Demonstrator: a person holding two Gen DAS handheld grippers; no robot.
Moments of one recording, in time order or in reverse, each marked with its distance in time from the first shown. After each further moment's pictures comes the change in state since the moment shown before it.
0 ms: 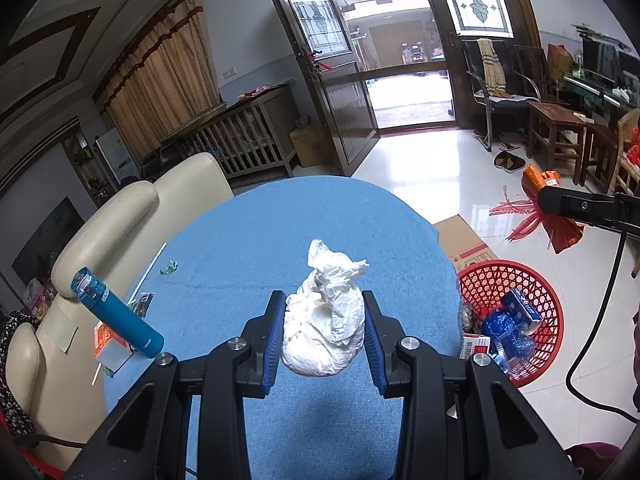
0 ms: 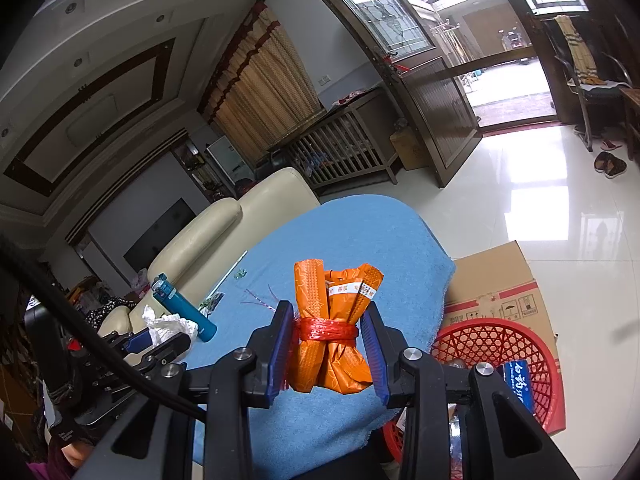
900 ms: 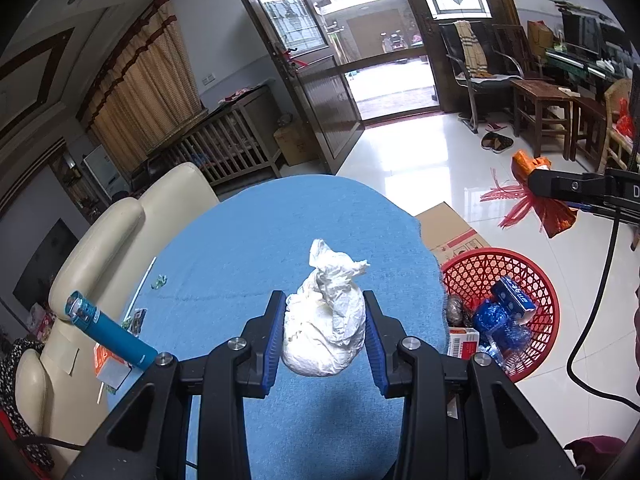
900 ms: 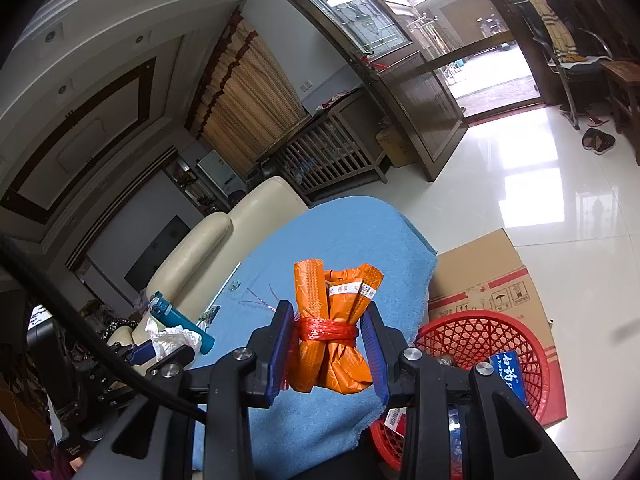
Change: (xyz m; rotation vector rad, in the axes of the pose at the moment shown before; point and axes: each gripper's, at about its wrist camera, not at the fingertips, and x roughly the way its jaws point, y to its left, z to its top) left arm 0.005 -0.038 0.011 0.095 0.017 -0.014; right arm -0.012 -0.034 -0.001 0.096 -0.019 -0.001
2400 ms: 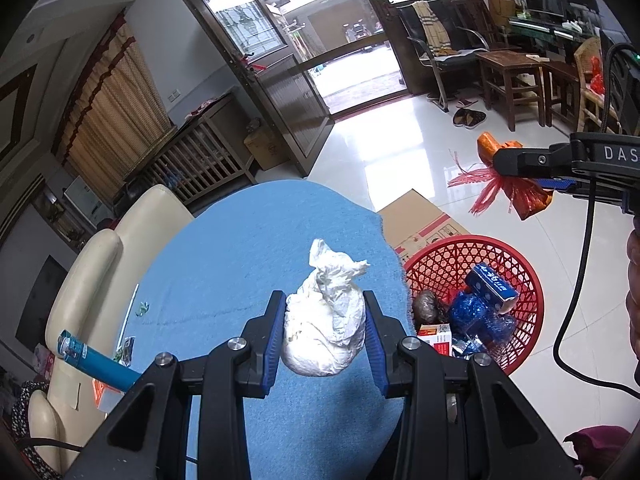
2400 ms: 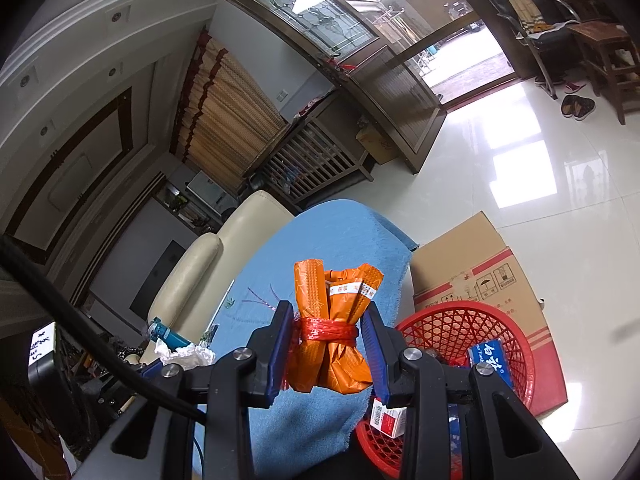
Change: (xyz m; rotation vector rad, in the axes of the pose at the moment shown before) left arm 0.006 -0.060 0.016 0.138 0.014 -0.038; right arm -0.013 -0.052 0.003 0.129 -0.020 -0.005
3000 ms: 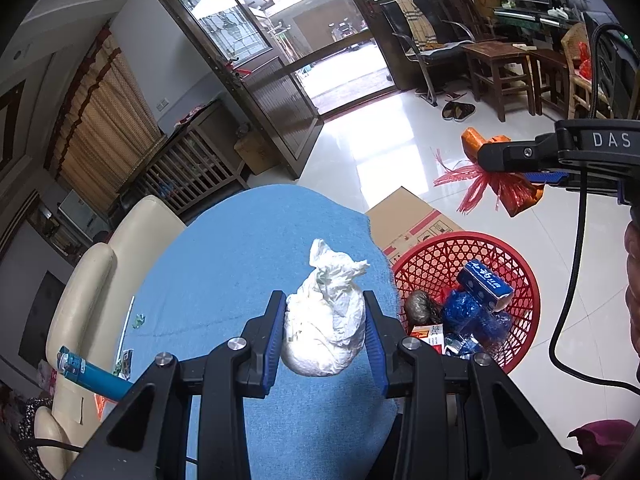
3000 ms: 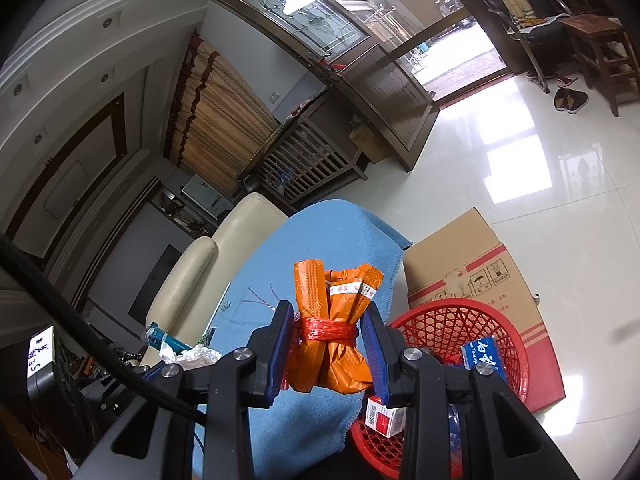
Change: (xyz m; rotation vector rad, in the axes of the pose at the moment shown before) left arm 0.005 -0.018 0.008 0.054 0.001 -0.012; right arm -0.002 -0.008 0.002 0.028 0.002 -0.013
